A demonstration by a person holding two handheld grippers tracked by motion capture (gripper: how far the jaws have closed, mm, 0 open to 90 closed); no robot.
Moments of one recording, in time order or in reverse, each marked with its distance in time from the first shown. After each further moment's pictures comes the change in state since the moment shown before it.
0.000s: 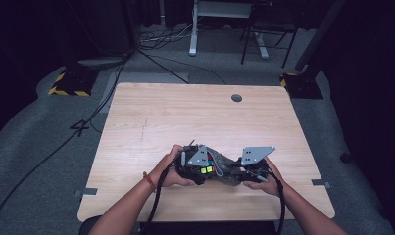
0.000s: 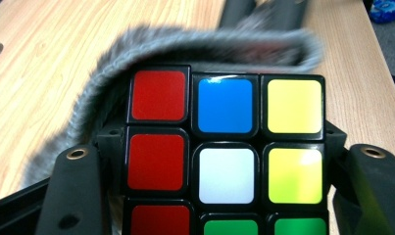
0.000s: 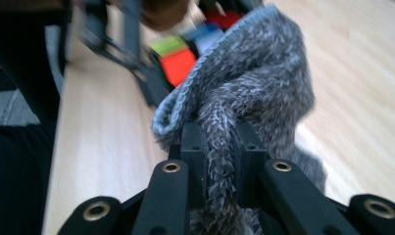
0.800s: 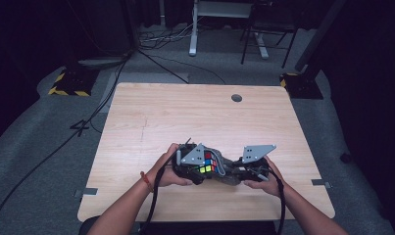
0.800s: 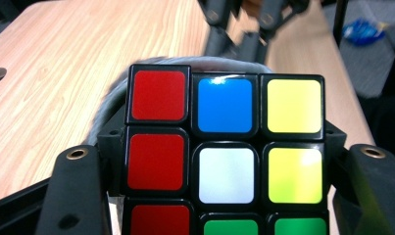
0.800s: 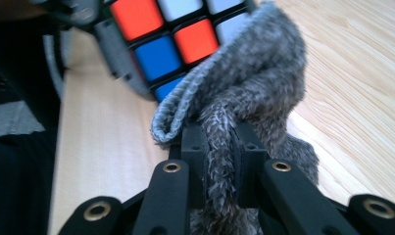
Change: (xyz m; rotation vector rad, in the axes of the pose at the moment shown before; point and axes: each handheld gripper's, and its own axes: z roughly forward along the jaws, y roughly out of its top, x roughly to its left) left arm 0.001 0.005 -0.022 -0.101 -0.032 -0.003; right arm -0.004 -0.003 0.000 0.010 0.001 0.062
